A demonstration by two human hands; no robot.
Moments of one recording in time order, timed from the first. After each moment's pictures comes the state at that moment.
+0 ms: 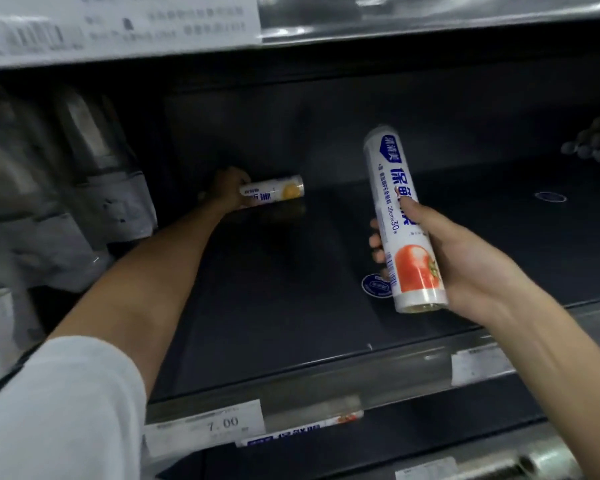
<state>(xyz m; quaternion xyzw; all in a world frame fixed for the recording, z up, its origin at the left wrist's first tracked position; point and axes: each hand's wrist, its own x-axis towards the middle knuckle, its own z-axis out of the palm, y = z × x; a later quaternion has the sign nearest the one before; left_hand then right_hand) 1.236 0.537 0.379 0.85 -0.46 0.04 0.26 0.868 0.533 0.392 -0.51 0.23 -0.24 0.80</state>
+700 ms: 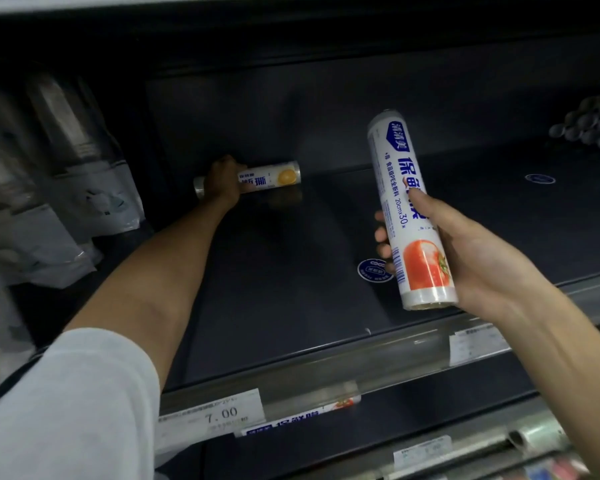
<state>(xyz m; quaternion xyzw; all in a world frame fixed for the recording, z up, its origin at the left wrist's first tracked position) 1.236 0.515 0.362 0.85 -0.43 0.11 0.28 0.857 0.539 0.383 -0.49 0.23 -0.26 0.80</state>
